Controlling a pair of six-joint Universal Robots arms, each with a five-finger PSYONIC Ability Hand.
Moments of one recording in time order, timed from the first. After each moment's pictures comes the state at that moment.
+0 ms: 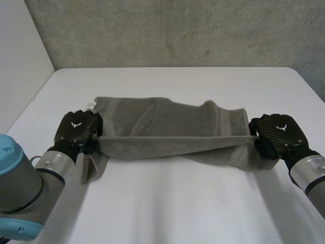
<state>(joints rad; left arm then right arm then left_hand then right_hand) 4.44 -1.86 -1.99 3.73 -1.42 3.34 1.63 -1.43 2.08 -0.49 1.15 2.86 0.98 0.98 0.98 0.98 0.81 1.34 1.34 1.34 1.34 1.17</state>
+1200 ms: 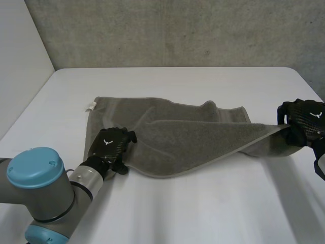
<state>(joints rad) 4.27 -2.02 -1.92 3.73 -1.43 3.27 1.49 -1.56 2.11 -0.50 1.15 2.96 0.54 0.54 0.54 0.54 0.36 1.34 1.34 1.34 1.34 1.17</state>
